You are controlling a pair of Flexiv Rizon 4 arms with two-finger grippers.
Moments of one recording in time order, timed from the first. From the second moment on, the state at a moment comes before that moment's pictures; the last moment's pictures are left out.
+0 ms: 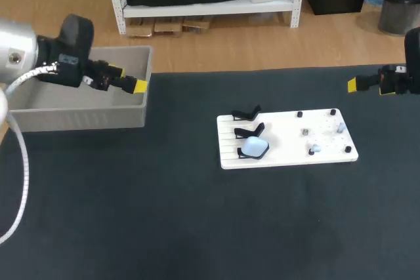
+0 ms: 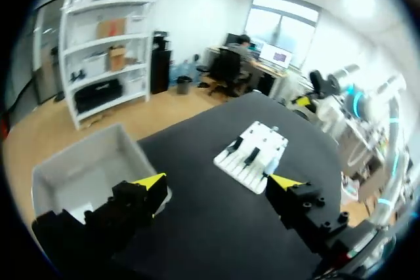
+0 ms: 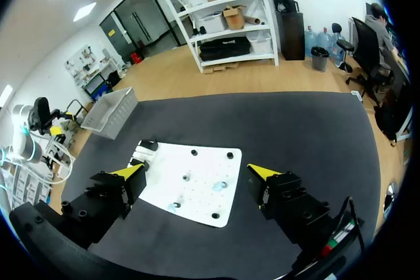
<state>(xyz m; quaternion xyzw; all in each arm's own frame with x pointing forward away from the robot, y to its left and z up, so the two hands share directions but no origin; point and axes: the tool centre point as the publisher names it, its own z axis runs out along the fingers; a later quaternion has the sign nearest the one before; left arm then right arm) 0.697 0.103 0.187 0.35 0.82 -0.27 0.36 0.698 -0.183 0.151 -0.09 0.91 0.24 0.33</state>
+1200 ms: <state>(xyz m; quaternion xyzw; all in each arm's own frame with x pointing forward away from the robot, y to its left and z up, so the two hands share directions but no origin) 0.664 -0.030 0.092 0.63 0.63 -0.34 0.31 0.698 -0.183 0.151 -0.09 0.91 0.24 0.33</state>
